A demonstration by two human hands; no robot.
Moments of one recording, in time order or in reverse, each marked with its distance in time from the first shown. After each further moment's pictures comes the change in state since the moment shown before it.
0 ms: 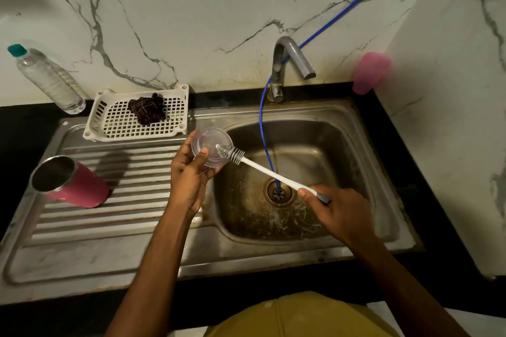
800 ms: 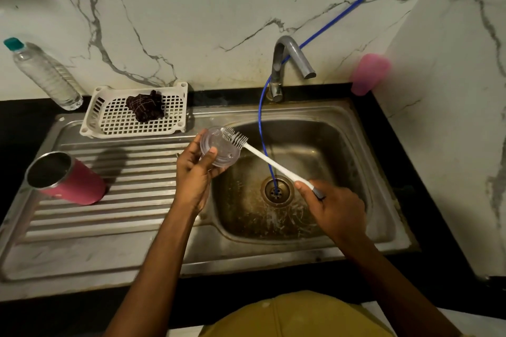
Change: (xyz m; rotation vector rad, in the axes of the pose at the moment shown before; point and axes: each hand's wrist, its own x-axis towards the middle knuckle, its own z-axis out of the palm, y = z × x) left_hand -0.005 -0.005 0.009 0.019 -0.036 0.014; right_hand 0.000 -0.012 0.006 -0.001 0.085 0.053
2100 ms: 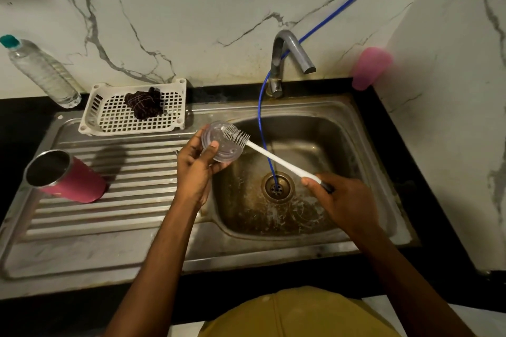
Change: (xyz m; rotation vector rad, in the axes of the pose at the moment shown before) left_hand 0.002 0.001 0.004 0.073 -0.005 0.014; right_hand 0.011 0.015 -0.012 0.096 -0.001 -0.099
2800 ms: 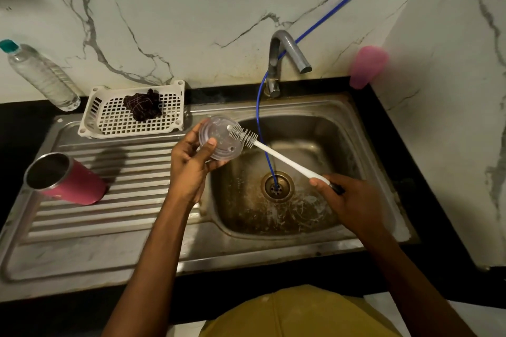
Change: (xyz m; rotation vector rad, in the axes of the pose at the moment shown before) left_hand -0.007 0.019 0.007 0.056 -0.062 0.044; right_hand -0.007 0.006 -0.014 0.194 -0.059 0.158
